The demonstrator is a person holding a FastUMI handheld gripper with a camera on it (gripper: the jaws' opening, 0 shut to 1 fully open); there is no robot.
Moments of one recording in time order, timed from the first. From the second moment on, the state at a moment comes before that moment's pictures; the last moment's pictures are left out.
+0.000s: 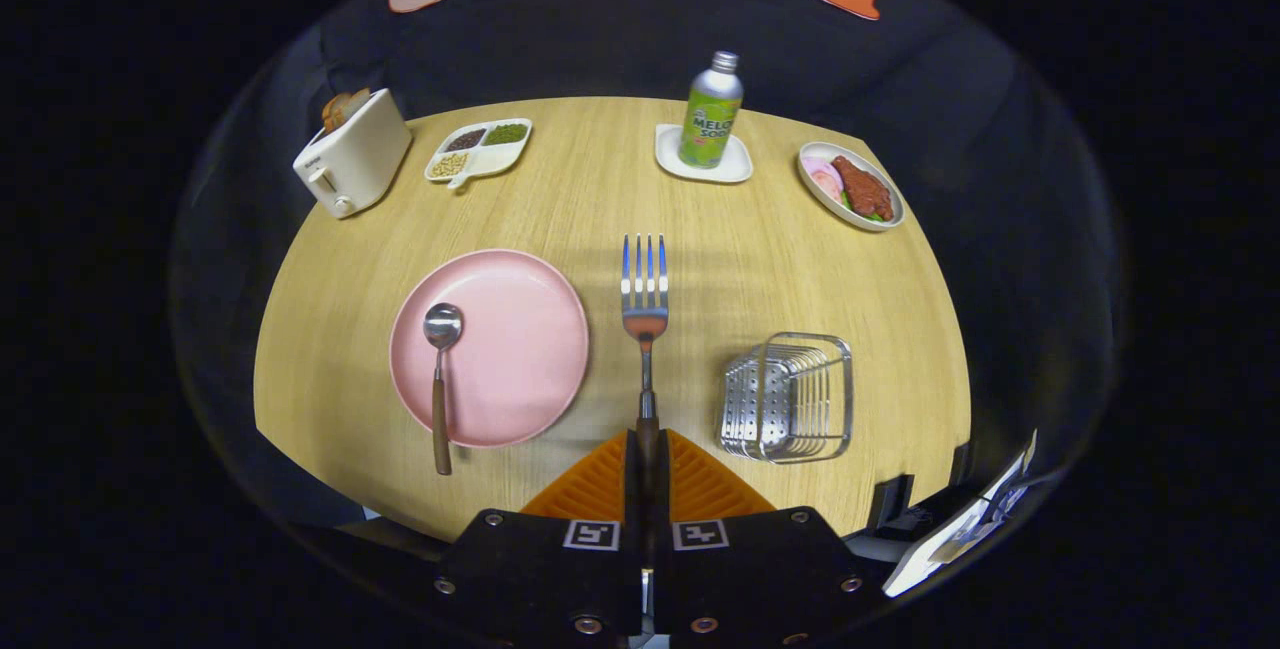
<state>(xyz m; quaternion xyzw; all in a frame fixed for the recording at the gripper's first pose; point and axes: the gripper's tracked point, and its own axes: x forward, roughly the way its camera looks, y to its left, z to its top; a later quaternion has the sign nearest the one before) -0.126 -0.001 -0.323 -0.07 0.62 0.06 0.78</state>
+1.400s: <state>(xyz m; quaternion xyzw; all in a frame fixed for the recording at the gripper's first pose) -0.159 -0.116 -0.321 -0.13 0.78 0.11 0.61</state>
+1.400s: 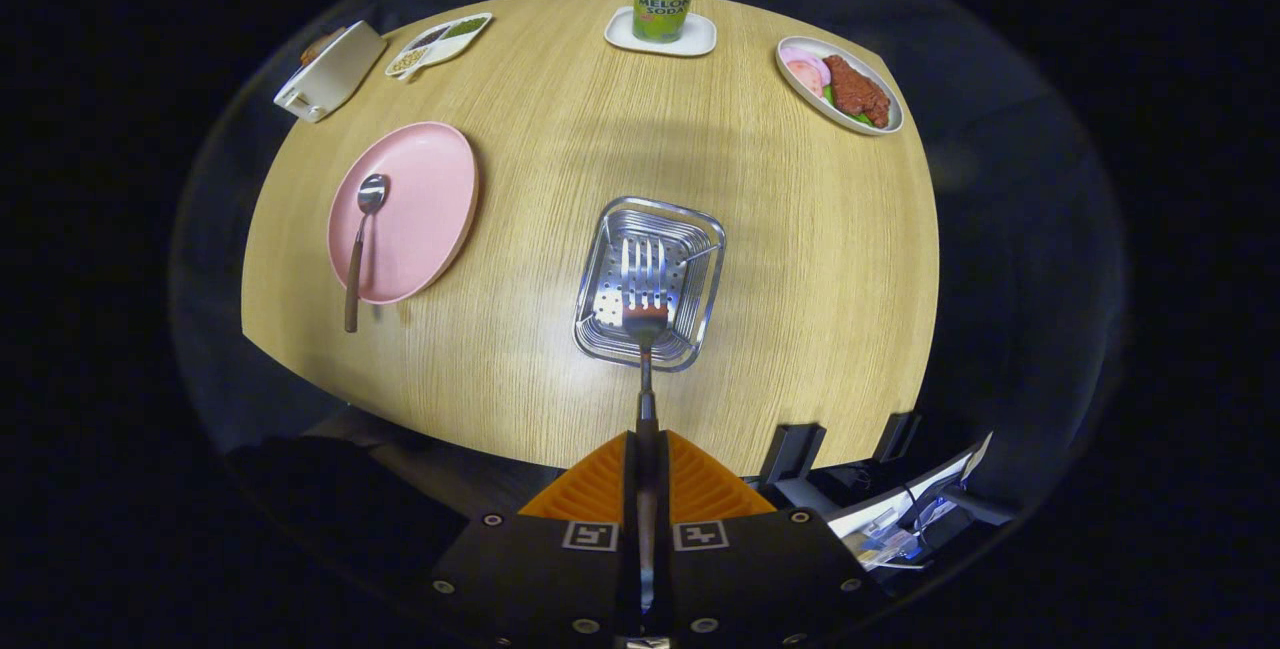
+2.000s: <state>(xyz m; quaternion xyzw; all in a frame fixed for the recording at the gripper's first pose) -0.119 -0.114 -0.341 -0.13 0.79 0.11 0.60</state>
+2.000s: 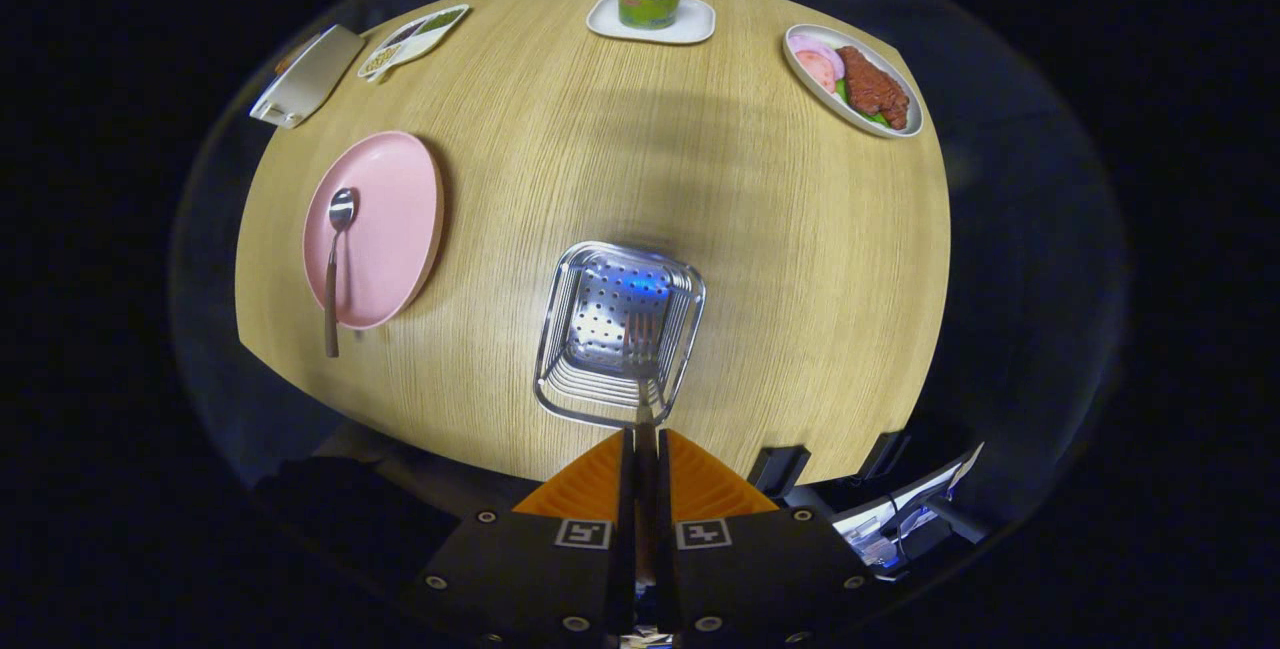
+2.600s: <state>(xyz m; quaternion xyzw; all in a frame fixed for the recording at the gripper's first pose) -0.046 -0.052 -0.301 -0.03 0.63 0.10 0.77</state>
